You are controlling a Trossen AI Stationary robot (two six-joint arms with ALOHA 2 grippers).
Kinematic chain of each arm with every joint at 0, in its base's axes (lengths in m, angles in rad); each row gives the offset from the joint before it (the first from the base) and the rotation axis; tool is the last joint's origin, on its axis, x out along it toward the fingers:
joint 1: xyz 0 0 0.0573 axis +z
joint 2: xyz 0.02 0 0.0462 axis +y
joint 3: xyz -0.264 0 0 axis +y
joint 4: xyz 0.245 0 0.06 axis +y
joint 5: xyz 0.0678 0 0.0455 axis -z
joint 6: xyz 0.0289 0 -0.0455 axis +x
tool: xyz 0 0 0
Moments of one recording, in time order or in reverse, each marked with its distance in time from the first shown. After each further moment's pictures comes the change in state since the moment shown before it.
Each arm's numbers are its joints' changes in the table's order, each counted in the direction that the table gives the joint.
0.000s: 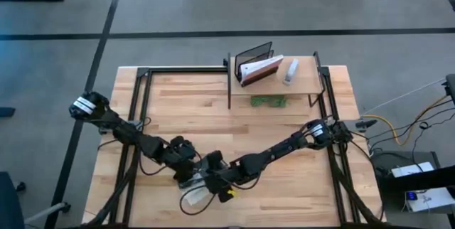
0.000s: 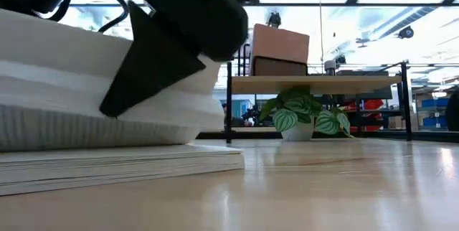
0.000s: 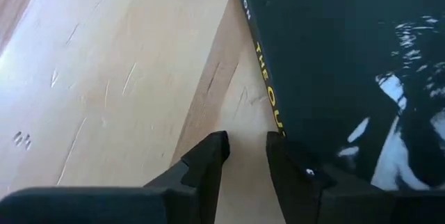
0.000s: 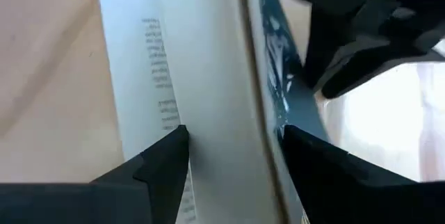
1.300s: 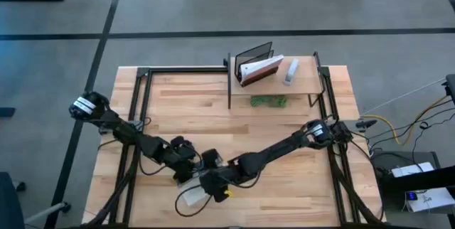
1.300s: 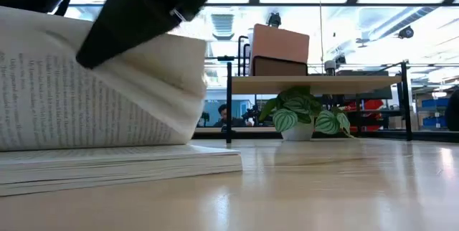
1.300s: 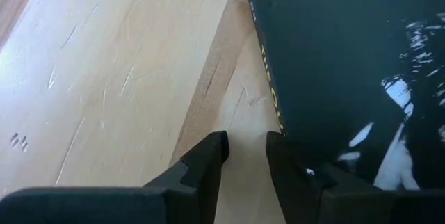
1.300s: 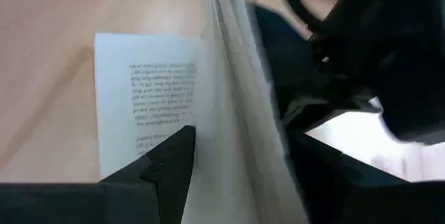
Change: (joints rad) left arm 0.000 0.000 0.006 -0.016 -0.002 0.000; right arm -0.003 -0.002 -0.100 0.017 0.042 -0.071
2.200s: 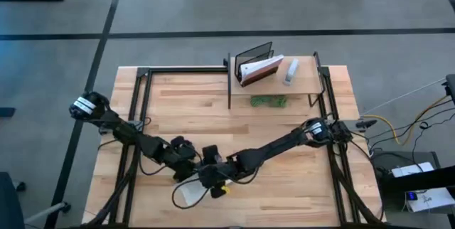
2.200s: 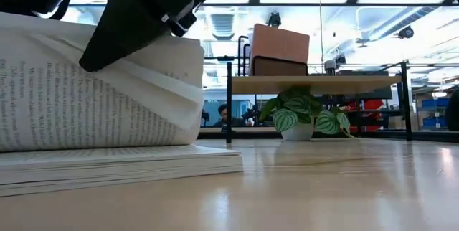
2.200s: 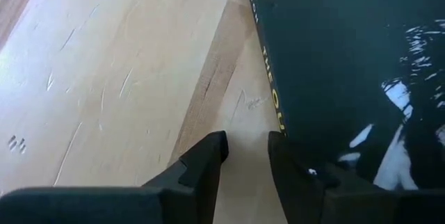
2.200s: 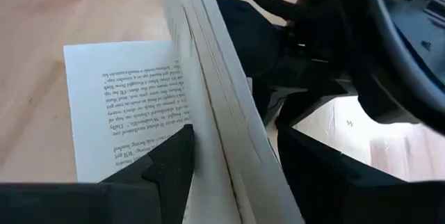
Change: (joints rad) left arm 0.000 0.000 0.000 -0.007 -0.006 0.000; right arm -0.029 0.008 0.009 -0.002 -0.005 0.108
